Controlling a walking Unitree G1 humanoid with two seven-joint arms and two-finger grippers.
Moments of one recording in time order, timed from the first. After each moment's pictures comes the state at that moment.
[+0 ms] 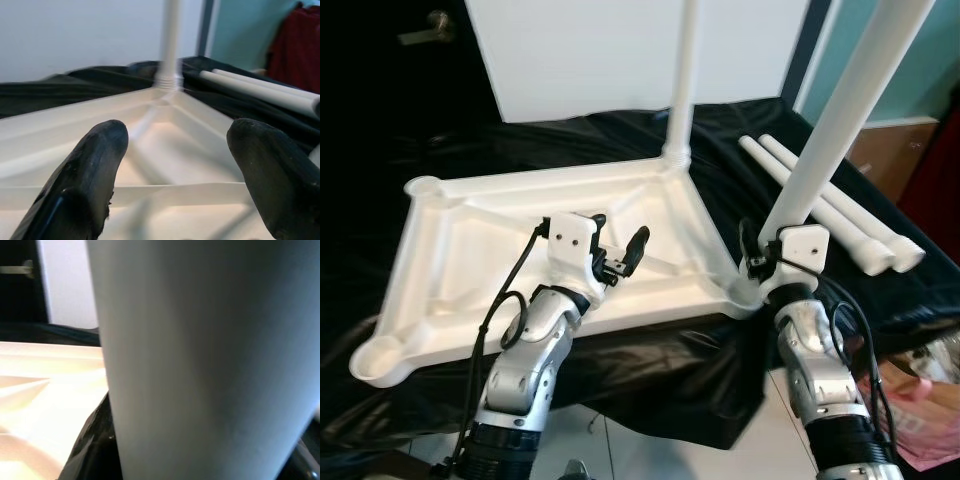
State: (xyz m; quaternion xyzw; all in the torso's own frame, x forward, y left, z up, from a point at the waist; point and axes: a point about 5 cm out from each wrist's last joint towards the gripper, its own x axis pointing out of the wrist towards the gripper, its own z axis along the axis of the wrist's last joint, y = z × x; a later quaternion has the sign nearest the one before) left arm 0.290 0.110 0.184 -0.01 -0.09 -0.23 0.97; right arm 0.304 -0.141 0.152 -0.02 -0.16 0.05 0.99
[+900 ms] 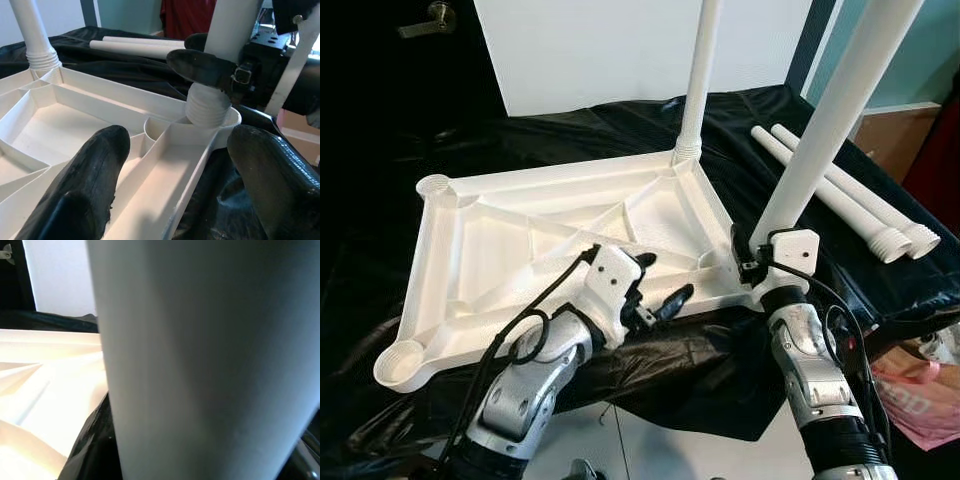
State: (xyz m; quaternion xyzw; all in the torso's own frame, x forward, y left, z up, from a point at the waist) left arm 0.256 0.073 0.171 0.06 -0.03 -0.43 0.90; right arm 0.305 -0.152 0.149 -0.03 -0.15 0.04 0.99
